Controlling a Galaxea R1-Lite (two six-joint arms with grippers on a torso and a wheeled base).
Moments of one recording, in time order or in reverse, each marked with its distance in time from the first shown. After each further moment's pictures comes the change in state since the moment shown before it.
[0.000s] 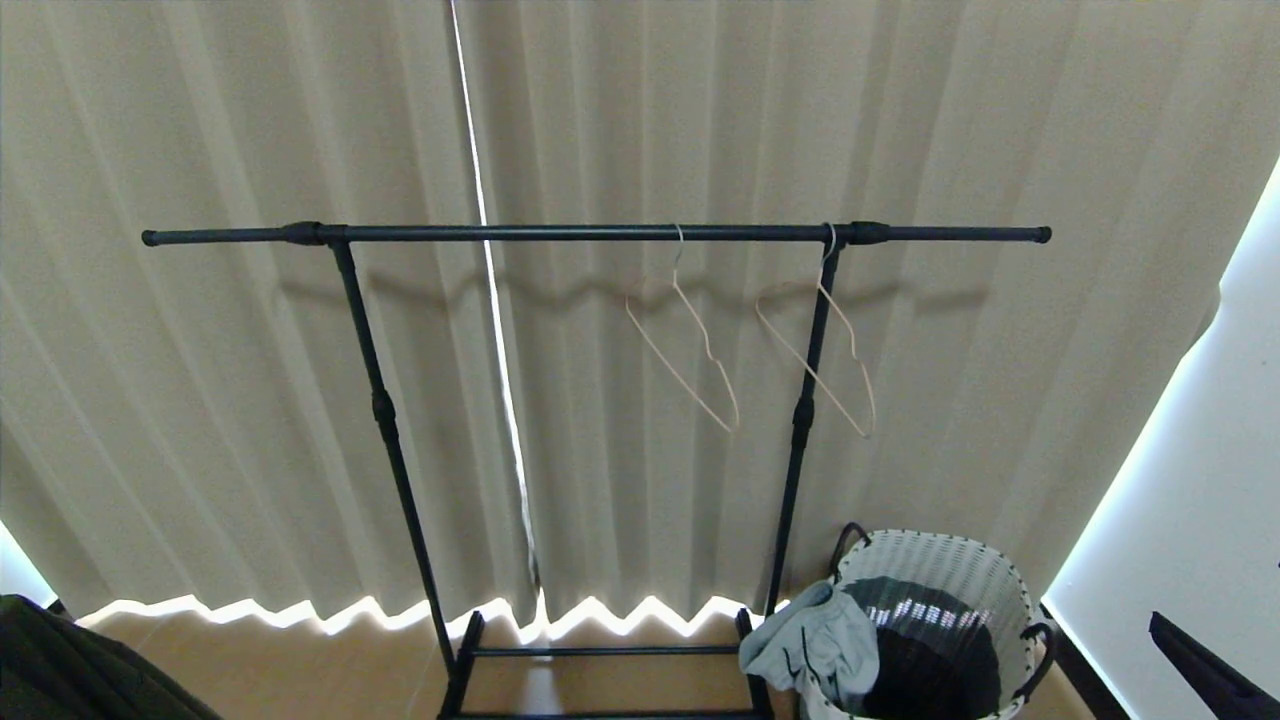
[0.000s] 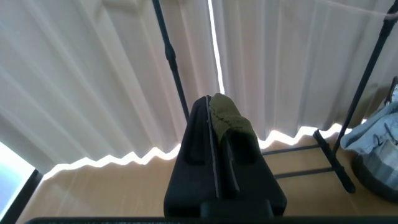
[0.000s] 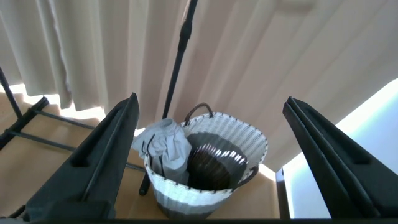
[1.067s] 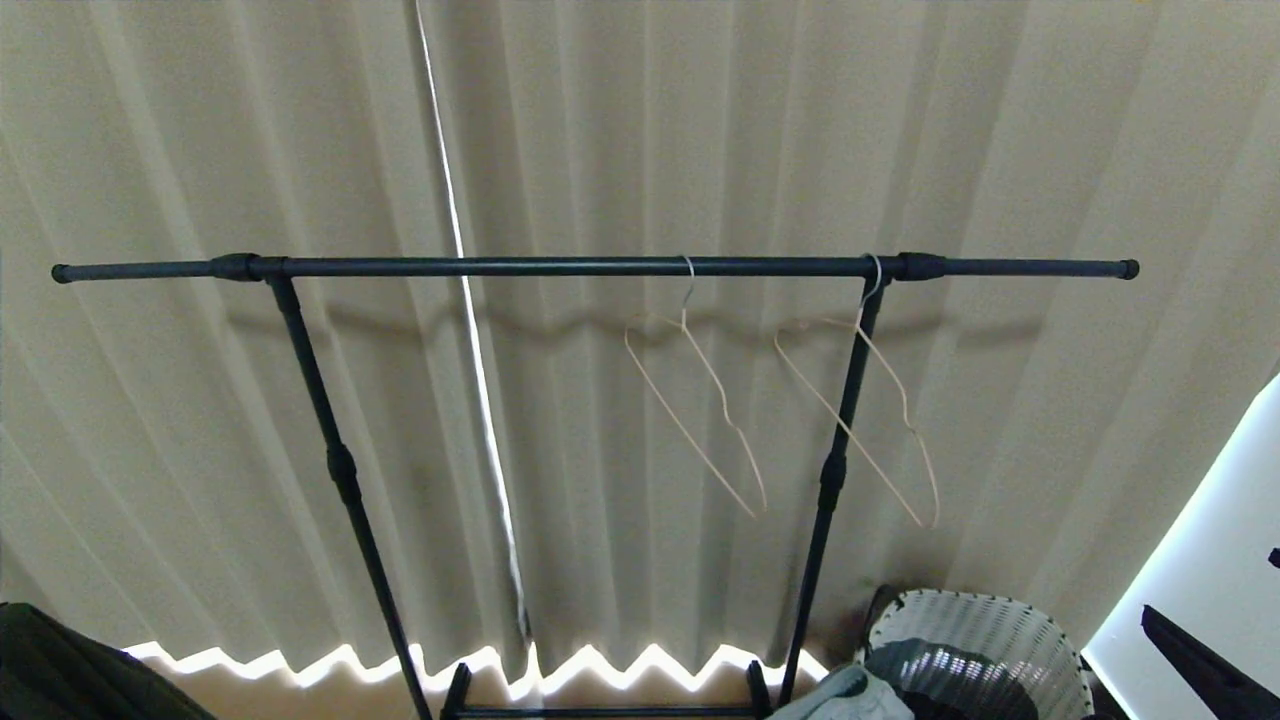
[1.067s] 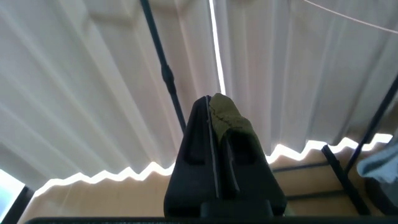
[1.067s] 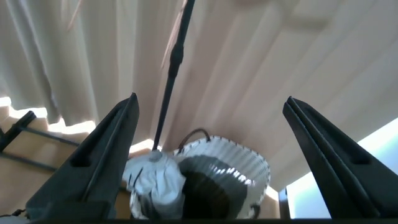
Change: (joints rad) left arm -0.003 -0.001 0.009 0.007 -0.001 -0.001; right arm 0.002 0.037 -0.017 0.000 0.000 0.000
